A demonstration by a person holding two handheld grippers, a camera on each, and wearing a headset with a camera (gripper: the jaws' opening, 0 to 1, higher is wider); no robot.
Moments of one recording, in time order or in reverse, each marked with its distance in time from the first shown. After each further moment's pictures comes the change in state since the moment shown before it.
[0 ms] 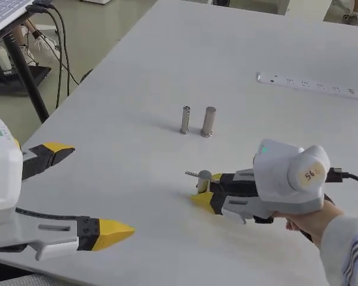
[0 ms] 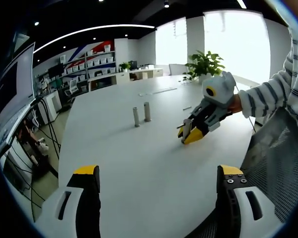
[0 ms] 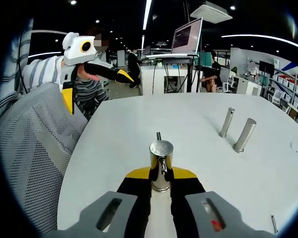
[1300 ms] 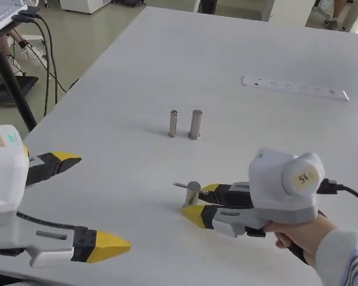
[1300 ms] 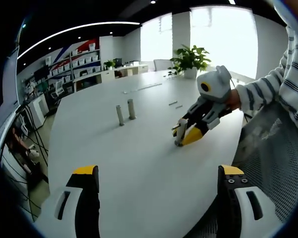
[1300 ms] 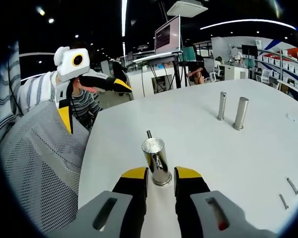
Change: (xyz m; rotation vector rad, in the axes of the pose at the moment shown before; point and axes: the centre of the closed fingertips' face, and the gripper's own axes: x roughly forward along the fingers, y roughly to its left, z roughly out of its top) left arm 0.011 -0.020 -0.004 0.066 0.042 -0.115; right arm -0.009 0.023 -0.014 0.198 -0.011 -0.051
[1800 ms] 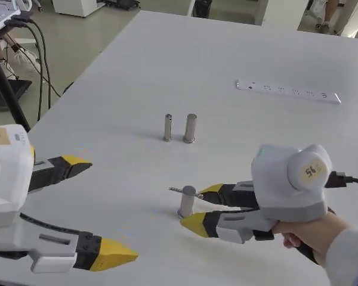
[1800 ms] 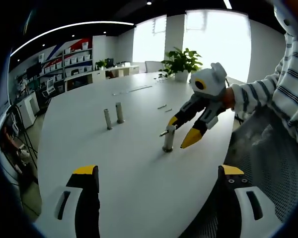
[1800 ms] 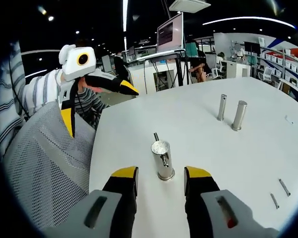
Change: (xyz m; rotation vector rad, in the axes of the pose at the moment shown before) left arm 0.003 -0.016 0.004 -0.022 -0.005 -0.093; right arm -0.018 0.006 0.005 -0.006 0.057 0.011
